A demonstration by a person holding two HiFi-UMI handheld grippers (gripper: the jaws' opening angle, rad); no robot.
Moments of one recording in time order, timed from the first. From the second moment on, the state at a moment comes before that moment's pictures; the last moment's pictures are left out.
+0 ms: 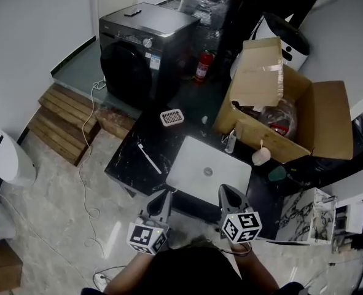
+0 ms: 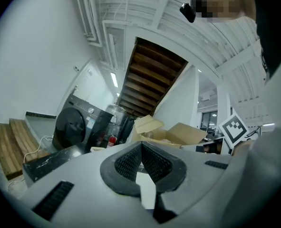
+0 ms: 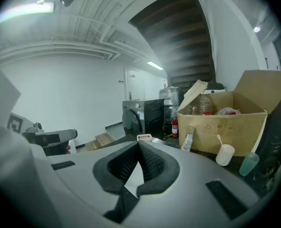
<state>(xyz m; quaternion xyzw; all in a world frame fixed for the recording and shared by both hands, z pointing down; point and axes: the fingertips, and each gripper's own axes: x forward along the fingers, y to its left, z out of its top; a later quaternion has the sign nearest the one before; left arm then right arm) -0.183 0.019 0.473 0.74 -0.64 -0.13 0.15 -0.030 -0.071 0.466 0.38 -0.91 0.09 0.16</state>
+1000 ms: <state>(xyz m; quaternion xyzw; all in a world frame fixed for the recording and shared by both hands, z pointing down) 0.167 -0.112 0.479 0.79 -0.58 -0.04 0.17 0.350 -0.122 0.504 0.46 -0.87 0.15 0.10</state>
